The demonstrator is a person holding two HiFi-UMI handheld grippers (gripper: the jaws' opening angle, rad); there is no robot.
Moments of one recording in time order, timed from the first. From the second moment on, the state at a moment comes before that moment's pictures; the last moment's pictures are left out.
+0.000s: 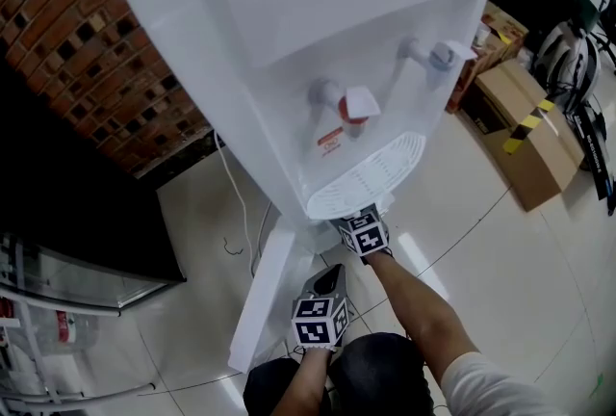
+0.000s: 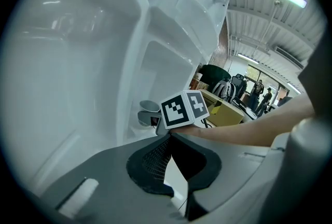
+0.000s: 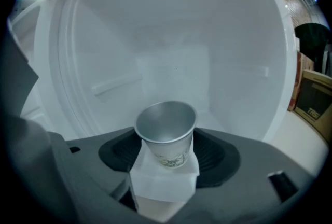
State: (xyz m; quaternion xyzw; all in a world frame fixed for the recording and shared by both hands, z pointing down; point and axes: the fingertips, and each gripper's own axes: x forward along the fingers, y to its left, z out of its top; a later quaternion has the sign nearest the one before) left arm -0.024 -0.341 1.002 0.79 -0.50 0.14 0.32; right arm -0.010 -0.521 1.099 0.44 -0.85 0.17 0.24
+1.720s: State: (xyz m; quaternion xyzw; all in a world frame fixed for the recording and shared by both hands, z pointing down) left arm -0.023 -0.231 0.806 0.75 -0.50 0.21 0.38; right arm 0.087 -0.279 0.827 0.46 -0.81 0.28 0.25
